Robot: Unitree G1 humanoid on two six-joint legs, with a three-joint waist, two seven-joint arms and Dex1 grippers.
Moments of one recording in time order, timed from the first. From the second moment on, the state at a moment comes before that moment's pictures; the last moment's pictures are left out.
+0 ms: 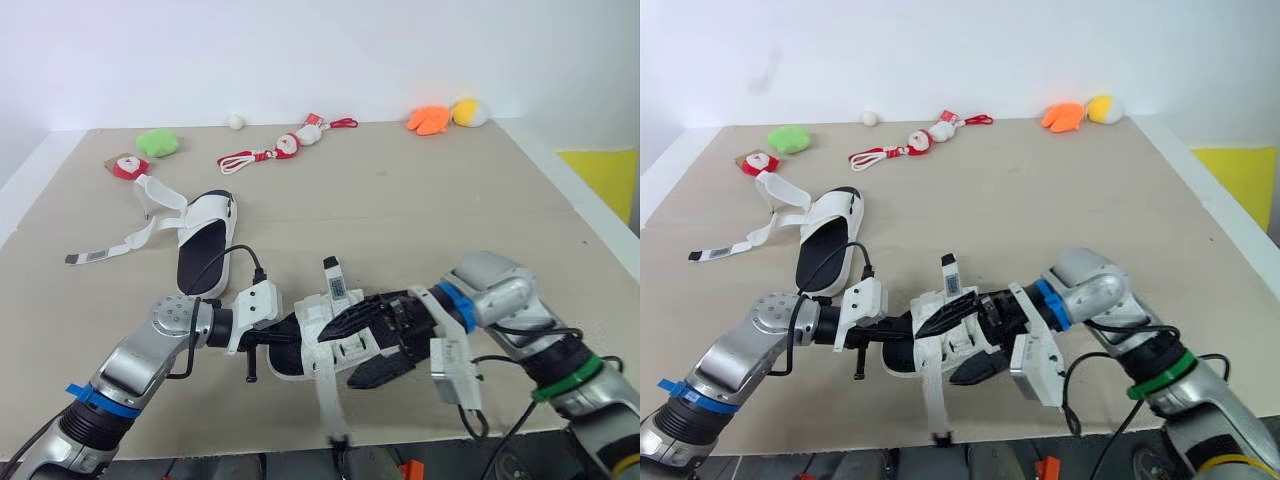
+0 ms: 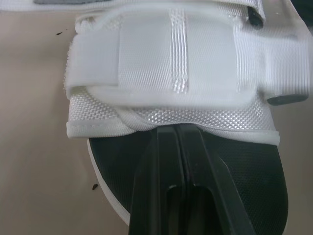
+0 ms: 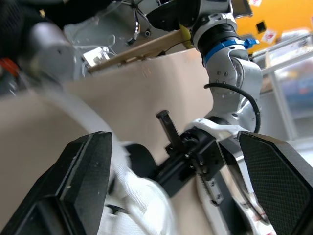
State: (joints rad) left arm -0.30 0.63 -0.30 -0.27 -0.29 0.43 -1.06; right arm -0.53 -0.90 0.45 -0.22 0.43 -0.63 1.32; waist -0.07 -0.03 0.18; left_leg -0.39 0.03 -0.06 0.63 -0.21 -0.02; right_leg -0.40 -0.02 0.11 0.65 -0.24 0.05
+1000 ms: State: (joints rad) left arm -0.29 0.62 -0.30 -0.28 -0.29 0.43 -1.07; right arm -0.60 -0.90 0.44 -0.31 1.84 1.31 0.14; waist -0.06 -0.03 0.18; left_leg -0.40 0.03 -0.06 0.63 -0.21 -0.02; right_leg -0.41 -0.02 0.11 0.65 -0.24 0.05
